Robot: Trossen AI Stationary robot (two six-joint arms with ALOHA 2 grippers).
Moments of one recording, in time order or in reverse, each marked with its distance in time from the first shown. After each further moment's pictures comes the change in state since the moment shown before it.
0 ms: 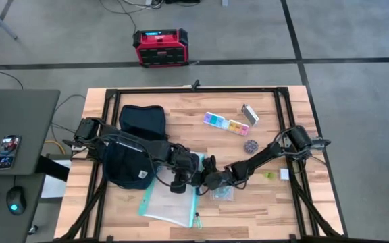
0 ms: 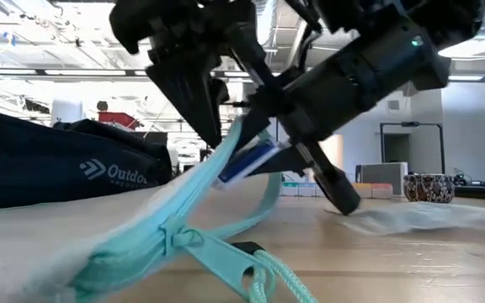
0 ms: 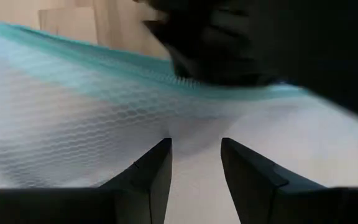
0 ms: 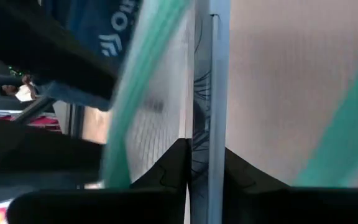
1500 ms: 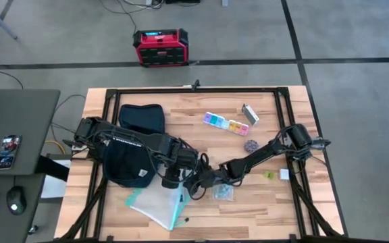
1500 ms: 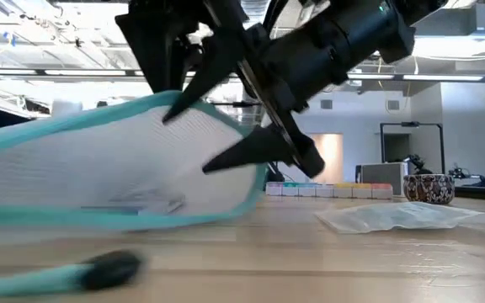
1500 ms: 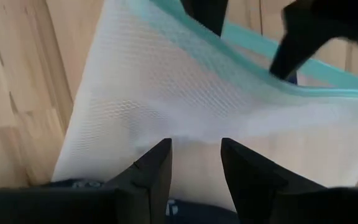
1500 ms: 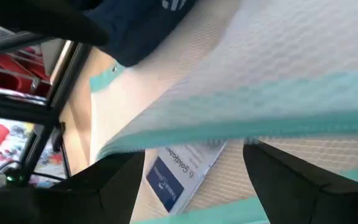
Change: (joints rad) left arm 0.010 0.000 0.243 -0.492 -0.018 0.042; right arm -0.028 -0.013 0.131 -0.150 -0.145 -0.371
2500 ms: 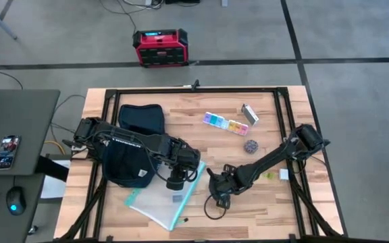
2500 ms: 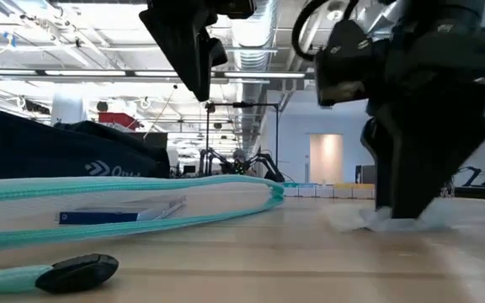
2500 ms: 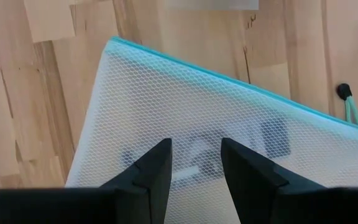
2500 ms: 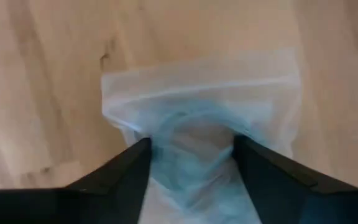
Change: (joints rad) left arm -0.006 0.000 -0.003 0.139 -0.002 0.004; right arm 0.114 -0.066 0.010 -0.788 -0.186 -0.481
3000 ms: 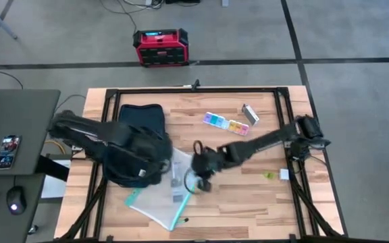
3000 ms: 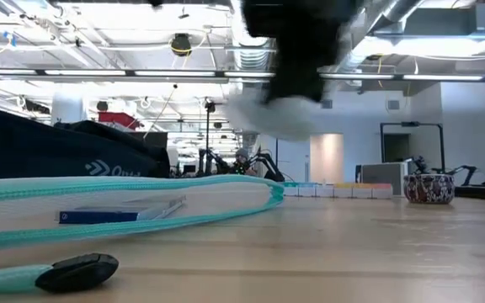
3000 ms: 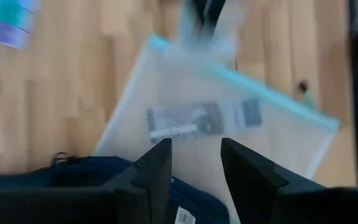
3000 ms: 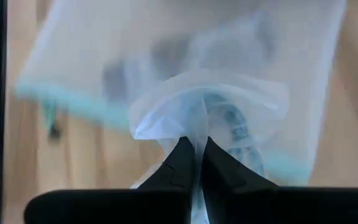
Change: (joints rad) left arm -0.096 -0.314 0.080 -0.247 -0.174 -0.196; right arm -0.208 -0.084 0.179 0.133 -0.075 -0.259
